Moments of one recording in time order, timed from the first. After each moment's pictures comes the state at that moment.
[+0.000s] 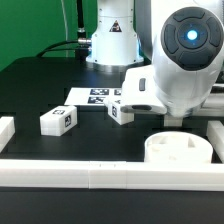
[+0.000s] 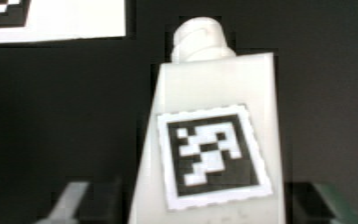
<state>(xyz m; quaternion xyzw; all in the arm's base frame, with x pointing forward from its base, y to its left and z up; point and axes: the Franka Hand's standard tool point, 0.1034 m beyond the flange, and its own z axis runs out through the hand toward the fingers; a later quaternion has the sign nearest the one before) 0.470 0.091 0.007 -0.91 0.07 0.42 0.05</state>
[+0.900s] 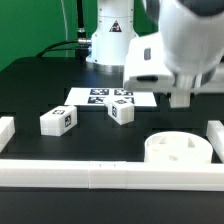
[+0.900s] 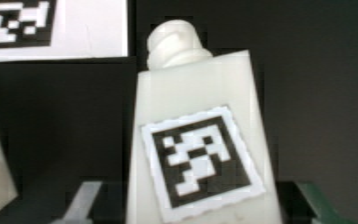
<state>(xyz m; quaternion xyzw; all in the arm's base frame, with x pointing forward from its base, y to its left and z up) 0.498 0.093 0.075 -0.92 0.06 0.39 0.06</state>
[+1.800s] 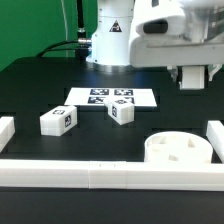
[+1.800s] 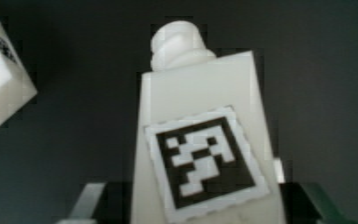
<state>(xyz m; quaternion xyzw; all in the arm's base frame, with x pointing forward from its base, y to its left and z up) 0.549 0.098 0.112 -0.97 0.06 0.22 0.06</state>
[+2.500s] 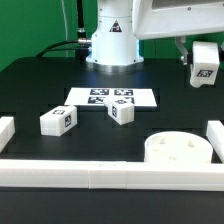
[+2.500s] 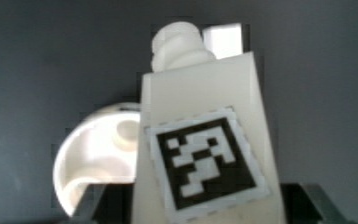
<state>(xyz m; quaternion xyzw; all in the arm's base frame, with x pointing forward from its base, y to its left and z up) 0.581 0.101 0.145 -1.00 0.07 0.00 0.07</state>
